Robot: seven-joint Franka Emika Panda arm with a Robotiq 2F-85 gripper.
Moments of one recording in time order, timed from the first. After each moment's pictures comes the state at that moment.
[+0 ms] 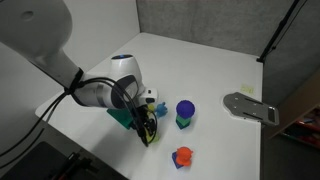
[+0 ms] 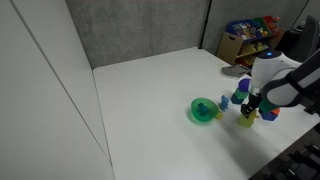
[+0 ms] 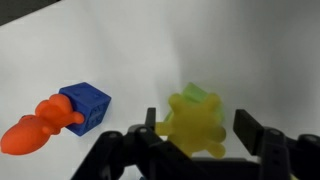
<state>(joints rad) 0.16 0.48 -0.29 -2.41 -0.29 2.70 0.47</state>
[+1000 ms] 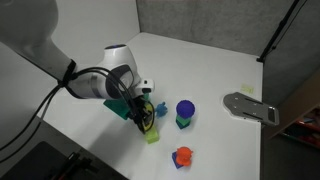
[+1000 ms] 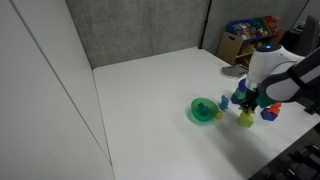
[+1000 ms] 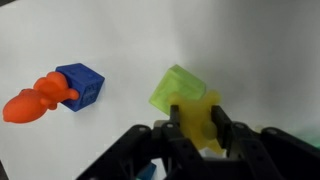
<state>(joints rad) 0.23 0.42 -0.31 -2.40 -0.29 2.67 0.47</state>
